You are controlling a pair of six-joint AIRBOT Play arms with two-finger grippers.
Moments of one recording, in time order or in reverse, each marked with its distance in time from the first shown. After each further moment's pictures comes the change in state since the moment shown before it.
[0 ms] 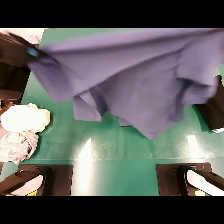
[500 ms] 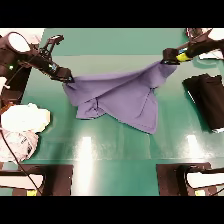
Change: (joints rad) left arm 0.001 -0.387 -0.144 0.114 0.216 0.024; right arm 0.256 -0.418 -0.159 -0.159 -0.296 0.038
